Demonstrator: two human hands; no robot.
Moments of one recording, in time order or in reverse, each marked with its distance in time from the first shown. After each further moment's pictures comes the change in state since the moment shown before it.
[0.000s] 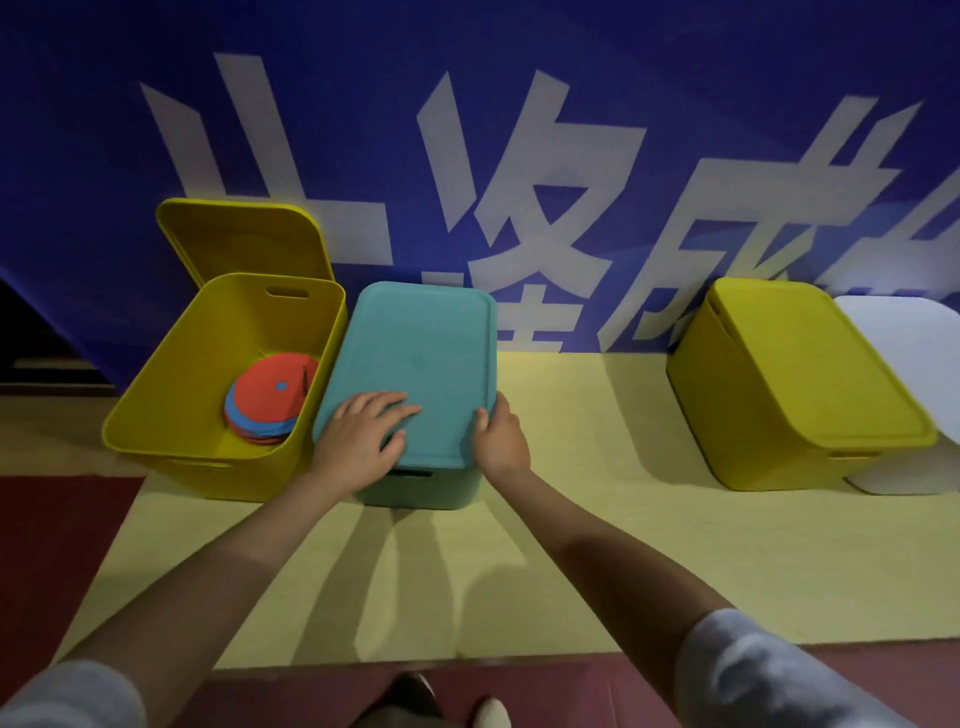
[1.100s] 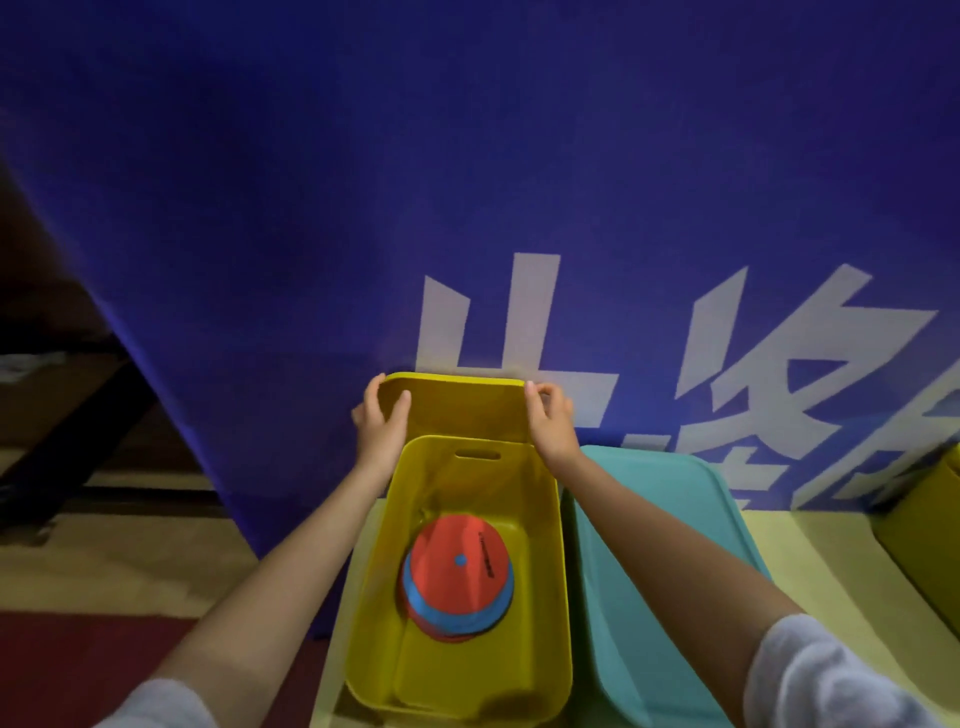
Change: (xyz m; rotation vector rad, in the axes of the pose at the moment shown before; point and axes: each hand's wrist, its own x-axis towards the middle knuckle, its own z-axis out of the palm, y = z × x) left_hand 0.130 -0.309 -0.133 -1.028 0.394 -0.643; right_hand 0.175 -0.279 0.154 0.339 0.081 -0.228
